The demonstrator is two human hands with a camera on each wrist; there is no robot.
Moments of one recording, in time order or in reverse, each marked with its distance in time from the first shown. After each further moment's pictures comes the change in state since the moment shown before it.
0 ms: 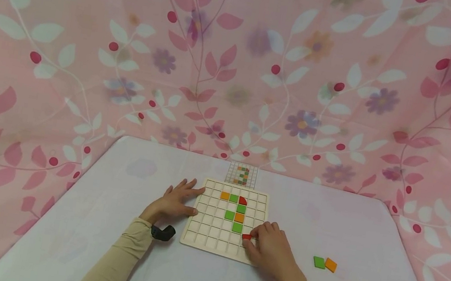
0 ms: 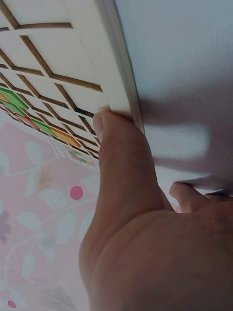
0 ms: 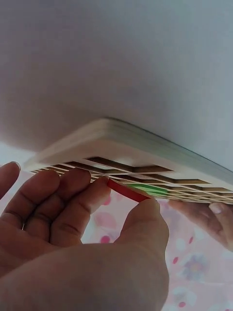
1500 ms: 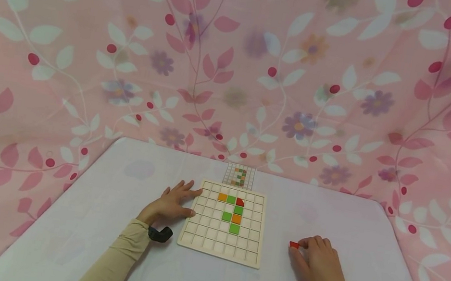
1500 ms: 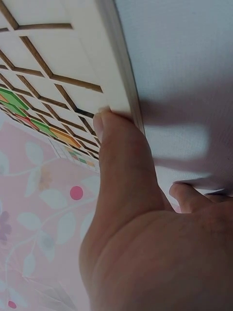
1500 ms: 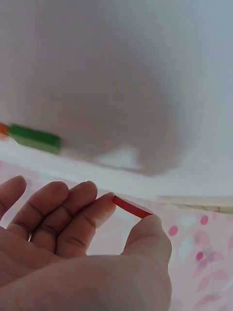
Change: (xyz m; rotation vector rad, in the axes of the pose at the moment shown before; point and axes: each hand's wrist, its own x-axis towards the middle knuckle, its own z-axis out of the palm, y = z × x) left_hand -0.001 0.003 -0.001 0.013 -0.009 0.001; right_hand -0.055 0.097 -0.034 -0.118 0.211 0.058
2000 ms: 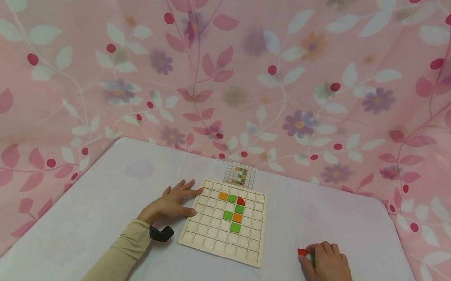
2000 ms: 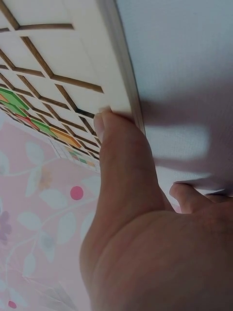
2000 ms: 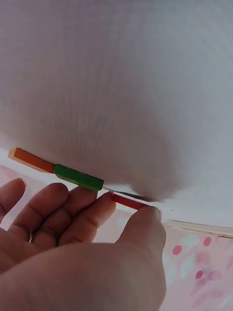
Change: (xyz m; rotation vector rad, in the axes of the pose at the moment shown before) left_hand 0.001 -0.002 -0.001 -0.009 -0.003 0.020; right_hand -0.015 0.016 -0.003 -0.092 -0.031 -0.011
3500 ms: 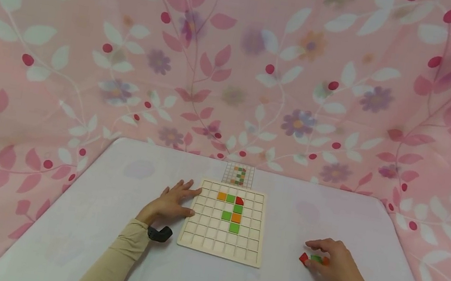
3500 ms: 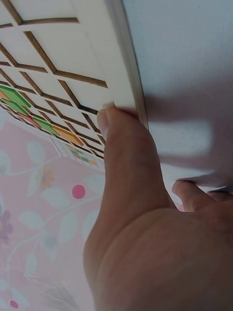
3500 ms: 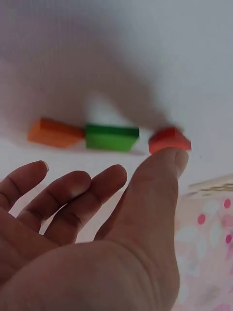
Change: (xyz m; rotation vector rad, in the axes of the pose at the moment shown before) left_hand 0.003 0.001 0.001 0.030 0.000 -0.042; right_hand 0.013 0.026 -0.023 0.389 -0.183 0.023
